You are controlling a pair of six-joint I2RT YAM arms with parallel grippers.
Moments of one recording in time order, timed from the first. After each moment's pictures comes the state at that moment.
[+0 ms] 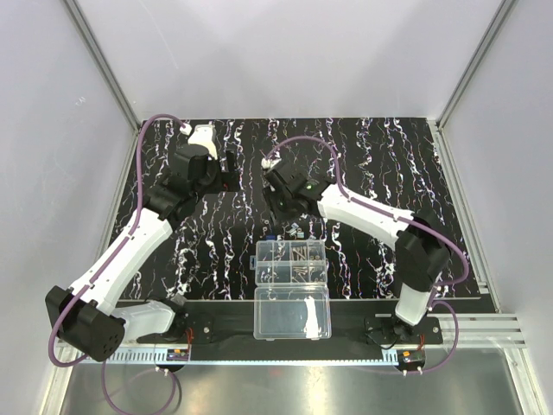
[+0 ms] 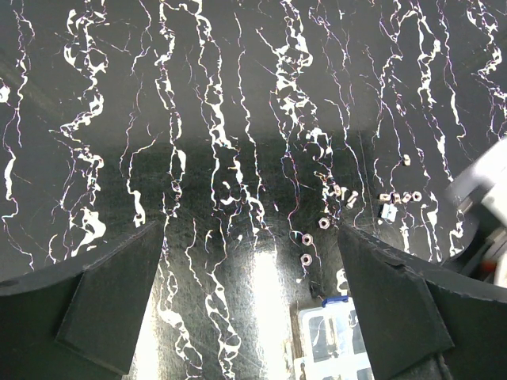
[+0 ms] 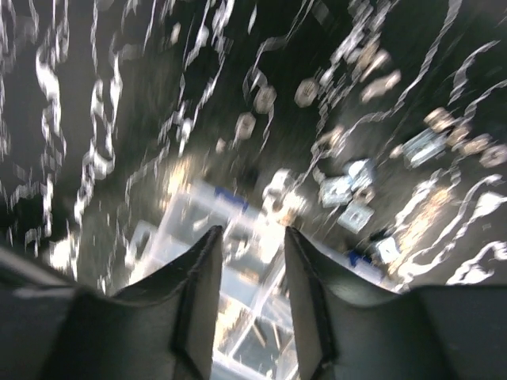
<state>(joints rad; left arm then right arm) -0.45 1.19 1.15 -0.48 -0.21 -0.31 0.86 1.78 1.44 -0.63 0.05 0.39</state>
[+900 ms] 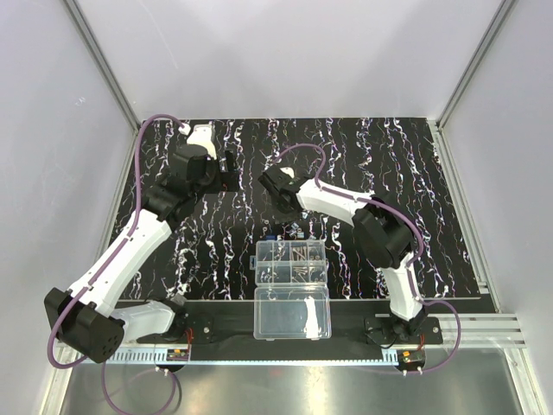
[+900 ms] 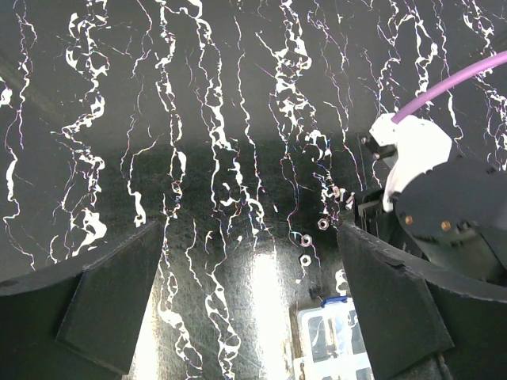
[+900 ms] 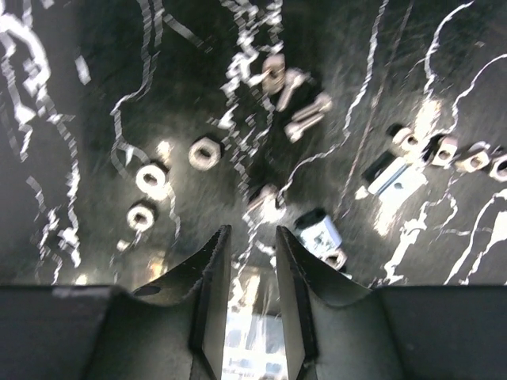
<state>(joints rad) -0.45 1.18 1.15 -0.48 -0.21 -0.31 0.80 2.08 1.58 -0.67 0.20 0.57</state>
